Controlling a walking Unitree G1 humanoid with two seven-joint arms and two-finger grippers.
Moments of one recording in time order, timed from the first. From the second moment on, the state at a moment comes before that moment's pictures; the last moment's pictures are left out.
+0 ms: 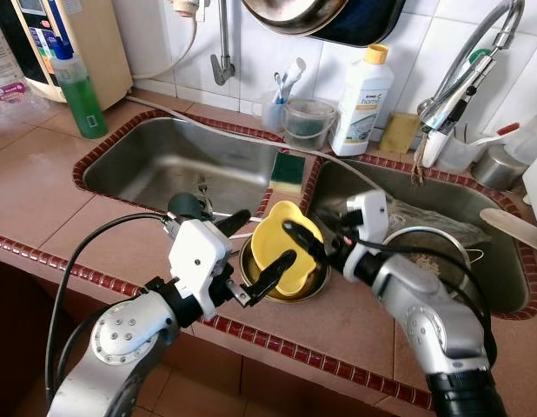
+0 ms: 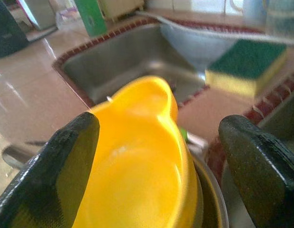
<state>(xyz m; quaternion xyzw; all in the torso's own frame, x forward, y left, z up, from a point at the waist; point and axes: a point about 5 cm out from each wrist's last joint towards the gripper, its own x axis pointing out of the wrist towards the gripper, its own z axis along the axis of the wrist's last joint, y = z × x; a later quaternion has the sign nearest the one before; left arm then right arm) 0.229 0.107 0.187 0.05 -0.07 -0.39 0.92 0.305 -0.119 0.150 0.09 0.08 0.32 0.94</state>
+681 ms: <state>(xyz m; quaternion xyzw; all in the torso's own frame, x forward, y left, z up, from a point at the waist) 0.230 0.105 0.190 0.04 -0.07 -0.41 0.91 0.307 -0.123 0.131 0.09 0.13 0.30 0.94</state>
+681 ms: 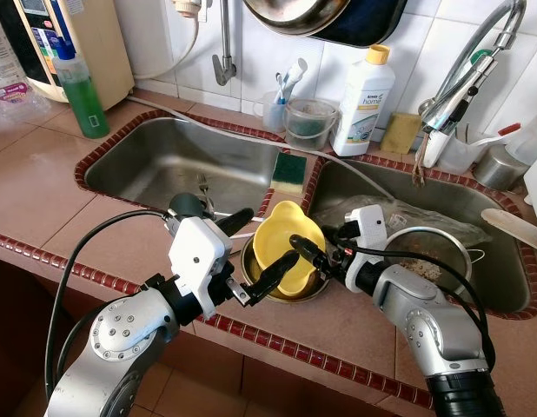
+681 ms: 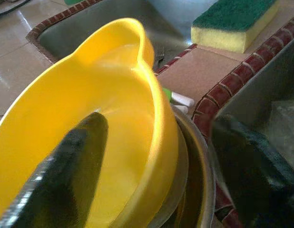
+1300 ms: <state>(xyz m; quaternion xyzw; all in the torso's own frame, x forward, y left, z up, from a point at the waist) 0.230 0.106 0.191 0.04 -0.07 -0.41 0.91 0.307 -0.123 0.133 0.21 0.17 0.29 0.92</state>
